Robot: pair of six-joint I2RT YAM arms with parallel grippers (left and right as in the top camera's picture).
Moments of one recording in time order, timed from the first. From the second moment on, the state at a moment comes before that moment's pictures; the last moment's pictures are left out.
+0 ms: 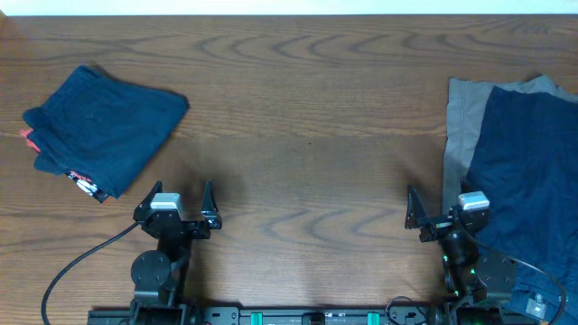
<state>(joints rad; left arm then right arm) -0.07 0.01 0.01 -0.11 -0.01 -0.12 -0.01 0.01 0.02 -0.08 -0.19 0.05</state>
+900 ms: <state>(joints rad) -0.07 0.10 0.13 -0.39 0.00 -0.17 -0.01 0.08 0.12 -0.32 -0.11 0.10</state>
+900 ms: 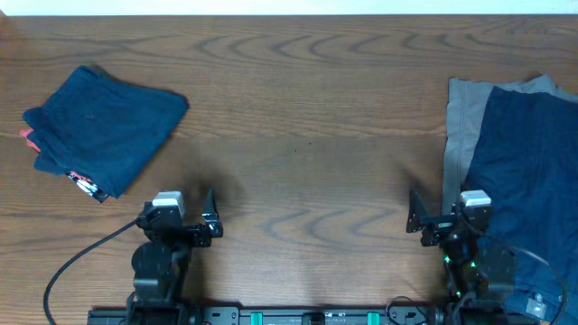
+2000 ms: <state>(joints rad) -0.07 0.99 0.76 -0.86 0.05 -0.20 -0.26 1.54 0.64 -0.17 0.25 0.17</state>
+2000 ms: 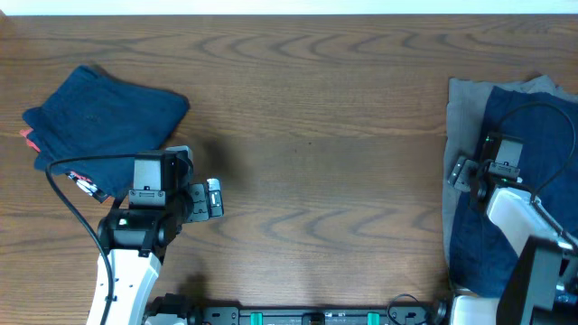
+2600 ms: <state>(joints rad) -0.07 0.99 0.76 -0.86 0.05 -0.20 -0.27 1.51 0.65 -0.16 0.25 0.18</state>
